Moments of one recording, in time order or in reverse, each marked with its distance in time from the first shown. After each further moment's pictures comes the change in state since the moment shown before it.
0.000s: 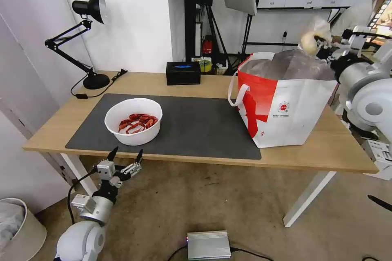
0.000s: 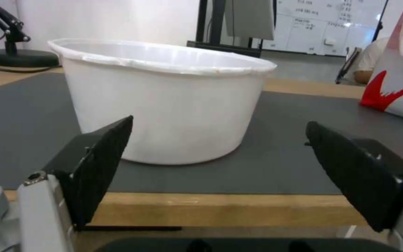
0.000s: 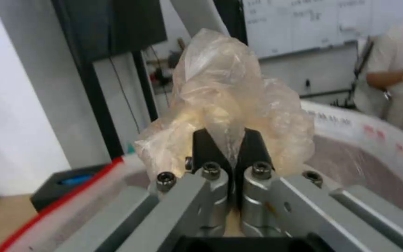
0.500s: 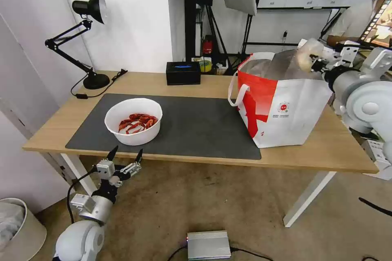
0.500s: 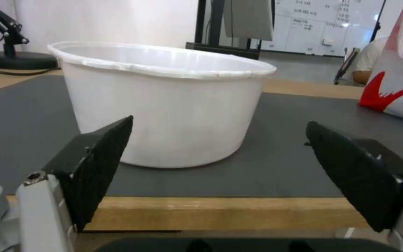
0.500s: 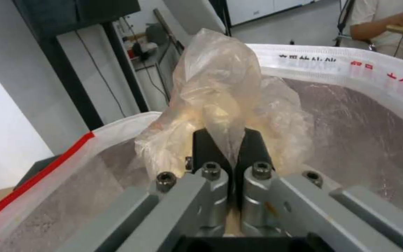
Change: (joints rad) left arm -0.003 0.010 0.000 0.001 -0.007 -0.001 0.001; right arm 0.021 0.044 -0.014 -0.034 0.082 -0.049 0.100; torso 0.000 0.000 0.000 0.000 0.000
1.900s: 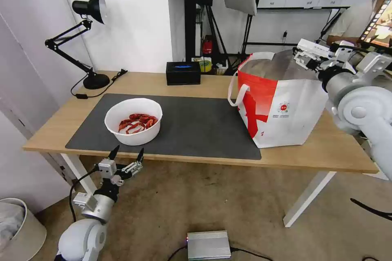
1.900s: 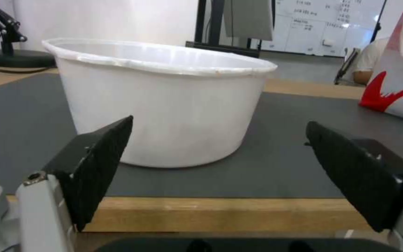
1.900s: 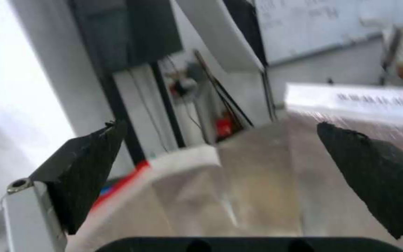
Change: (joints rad) left arm -0.014 -0.008 0.006 0.013 0.006 0.001 0.000; right arm -0.072 0.042 0.022 0.012 -0.153 0.182 -0.210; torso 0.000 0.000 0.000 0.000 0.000
